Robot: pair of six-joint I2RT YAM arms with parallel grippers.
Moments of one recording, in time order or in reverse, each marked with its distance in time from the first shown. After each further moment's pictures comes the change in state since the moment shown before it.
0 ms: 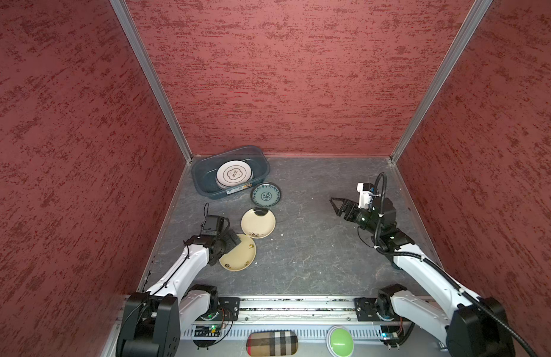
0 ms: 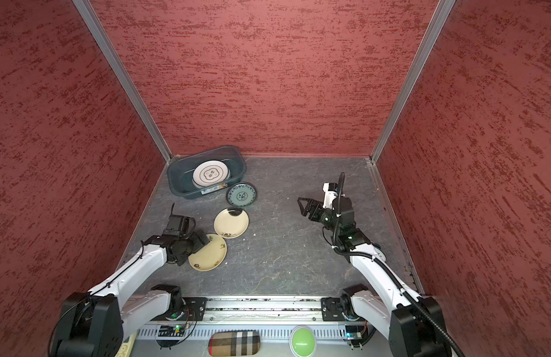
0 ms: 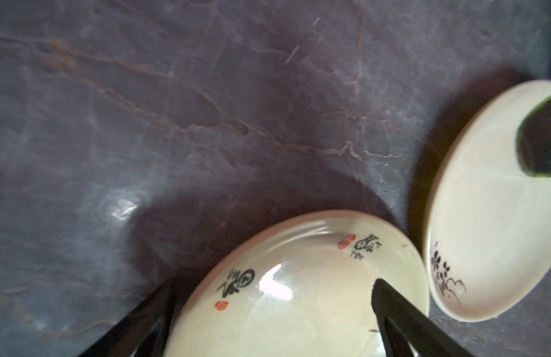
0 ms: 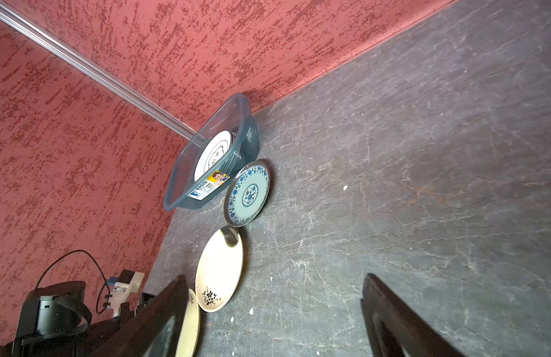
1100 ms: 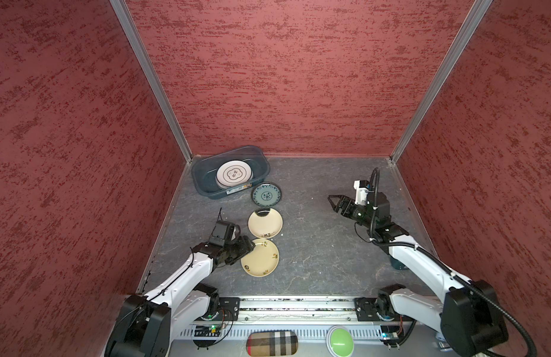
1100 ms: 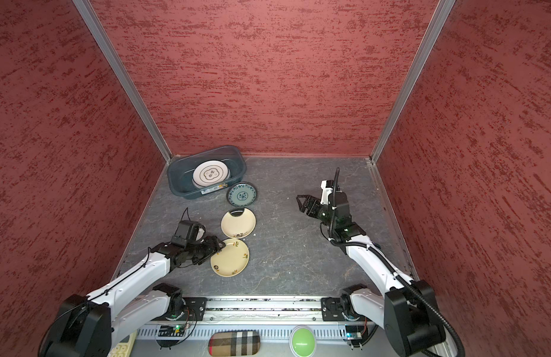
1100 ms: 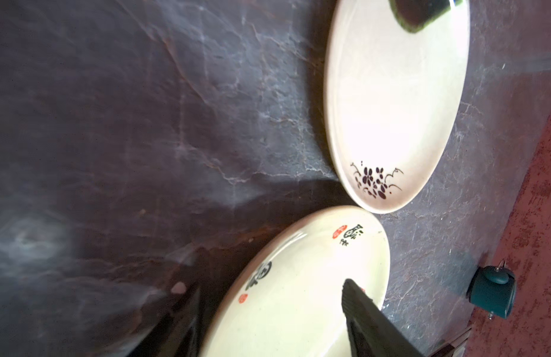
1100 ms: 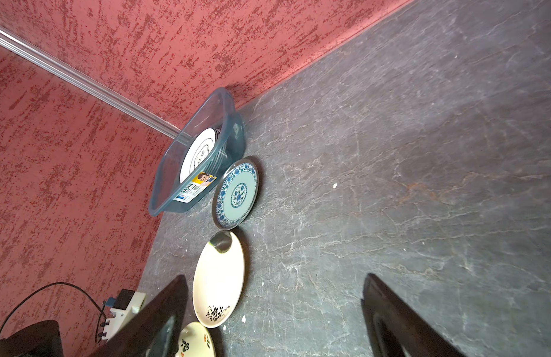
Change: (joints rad) left arm -0.201 -0.047 -0.091 0.161 0.246 -0.019; right arm 0.001 0.116 0.062 -0.011 0.017 0.014
